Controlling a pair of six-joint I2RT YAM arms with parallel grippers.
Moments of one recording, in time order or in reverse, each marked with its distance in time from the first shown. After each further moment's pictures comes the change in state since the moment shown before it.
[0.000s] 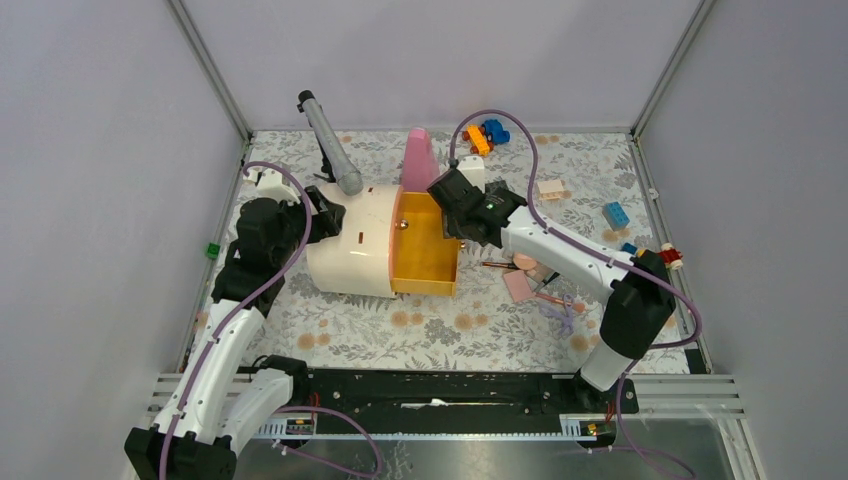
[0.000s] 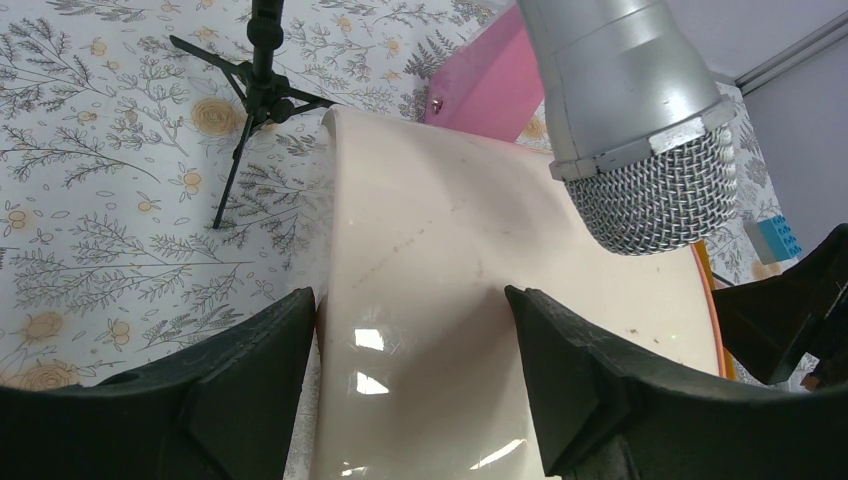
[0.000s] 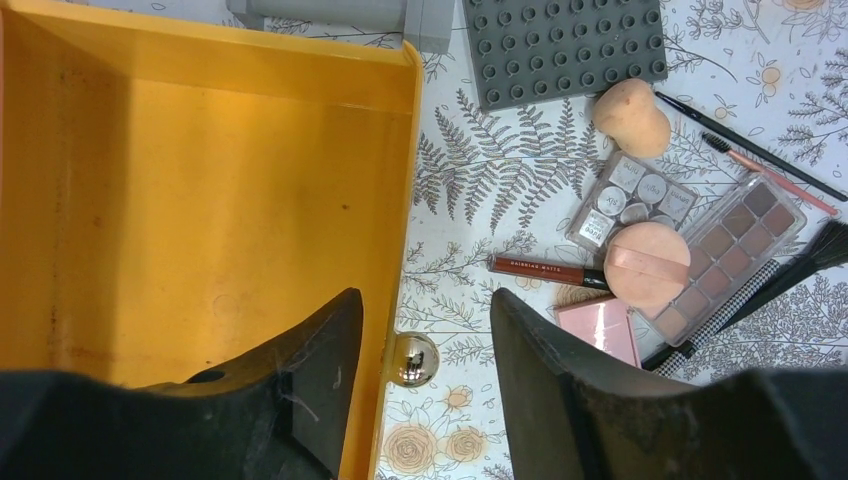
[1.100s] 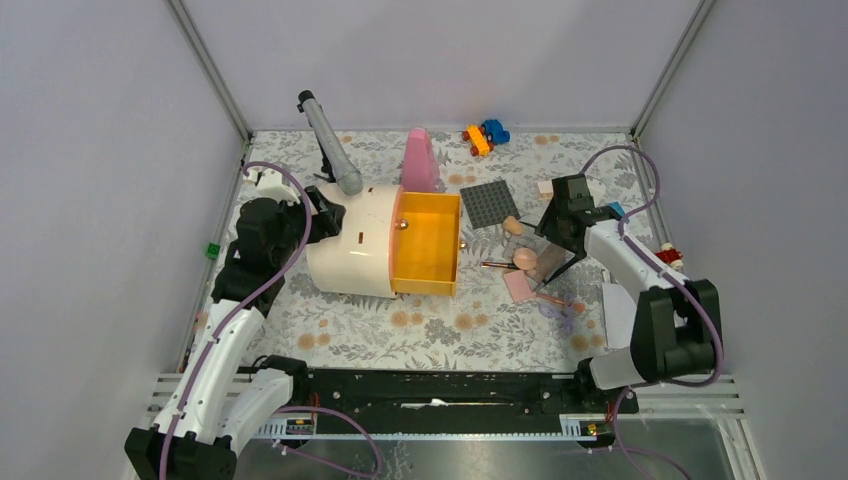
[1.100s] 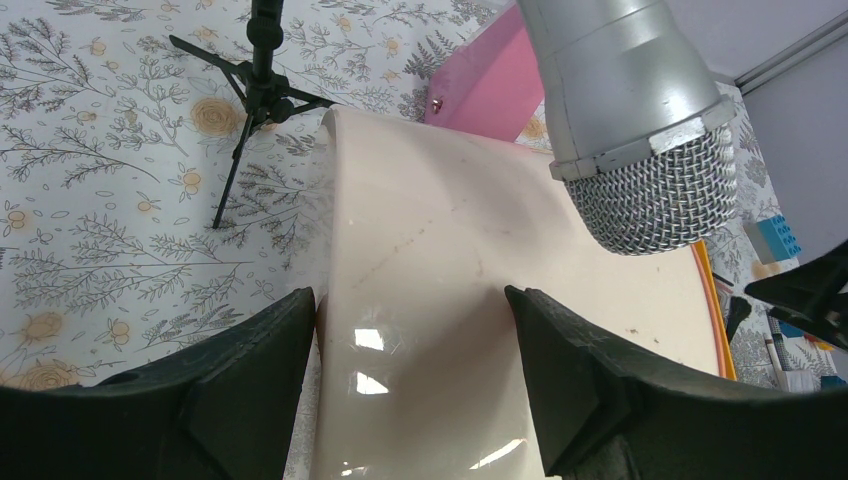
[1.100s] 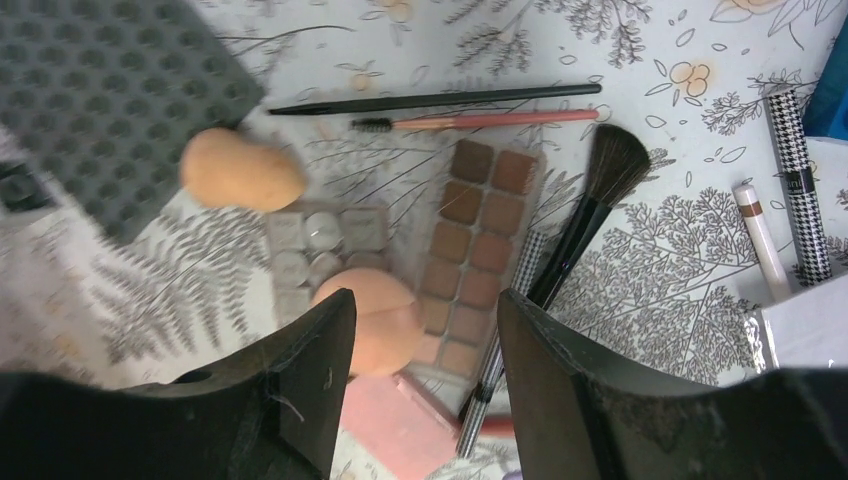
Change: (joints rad) left arm 0.002 0.000 0.000 0.000 0.003 0.000; right arm -0.609 -0.281 -0.507 0.250 -0.243 0.024
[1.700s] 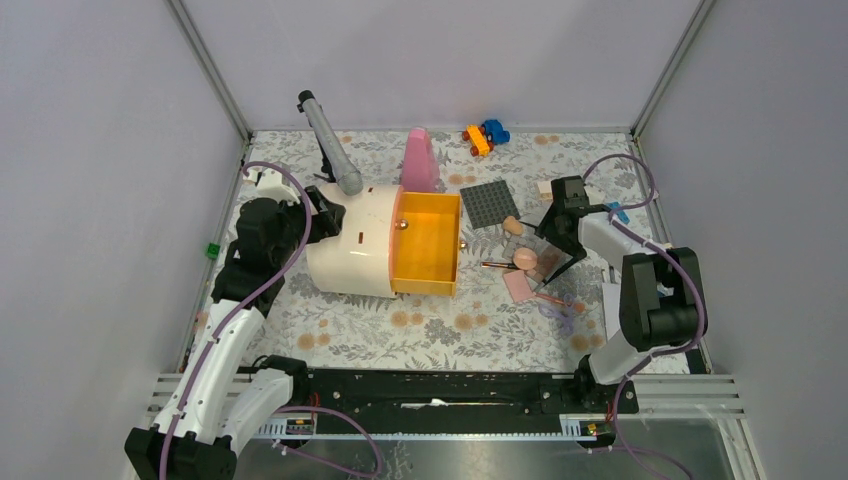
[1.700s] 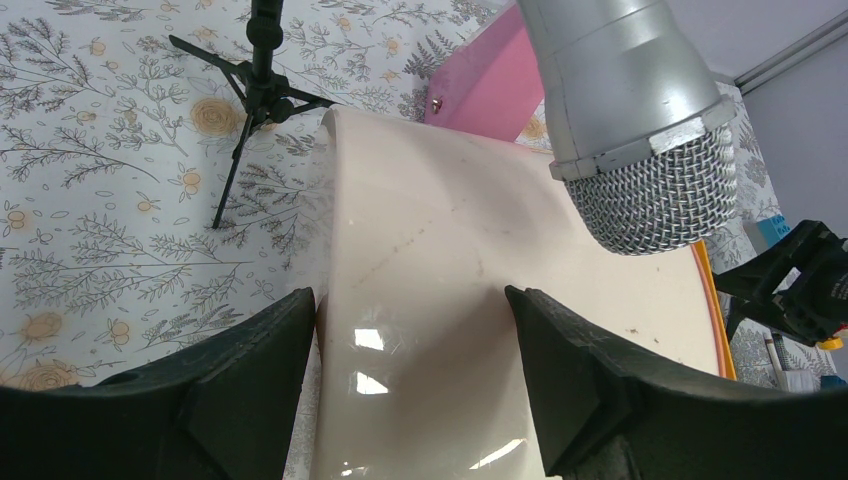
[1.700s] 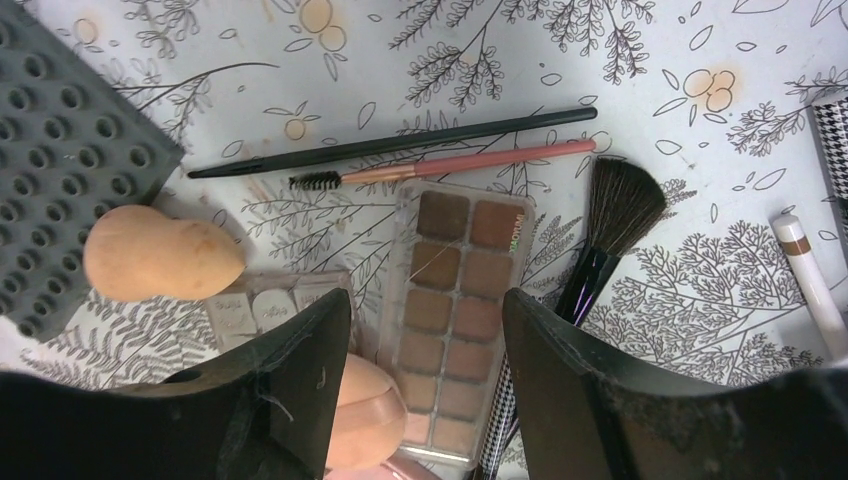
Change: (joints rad) left arm 0.000 0.000 0.000 0.000 0.002 0.000; right arm -0.074 0.200 -0.006 0.103 -0.003 0.050
